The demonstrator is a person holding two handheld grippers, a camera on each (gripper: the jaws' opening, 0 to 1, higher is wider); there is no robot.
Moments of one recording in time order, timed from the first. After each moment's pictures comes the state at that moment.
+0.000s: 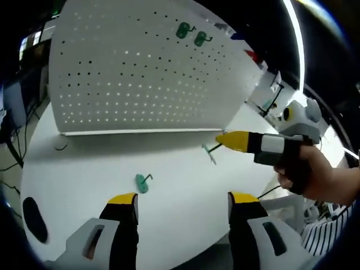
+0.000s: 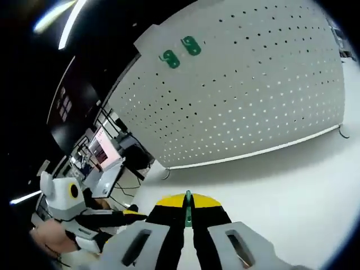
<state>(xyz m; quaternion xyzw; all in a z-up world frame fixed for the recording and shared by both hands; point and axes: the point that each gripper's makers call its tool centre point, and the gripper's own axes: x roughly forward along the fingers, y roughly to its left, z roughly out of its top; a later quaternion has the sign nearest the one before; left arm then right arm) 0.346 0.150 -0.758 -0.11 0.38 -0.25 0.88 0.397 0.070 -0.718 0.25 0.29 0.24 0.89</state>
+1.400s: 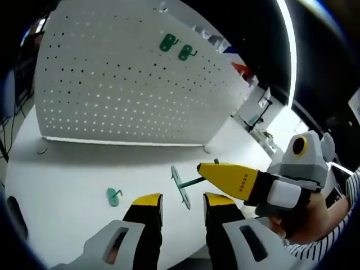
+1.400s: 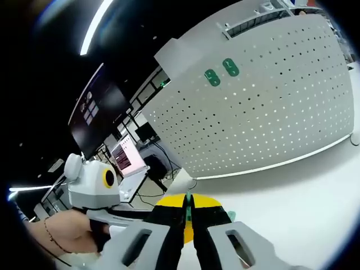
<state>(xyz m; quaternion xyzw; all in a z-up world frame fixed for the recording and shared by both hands) 0.353 0.107 -0.719 -0.19 0.34 -0.30 0.87 0.364 0.105 -0.677 0.23 0.22 0.31 0.90</state>
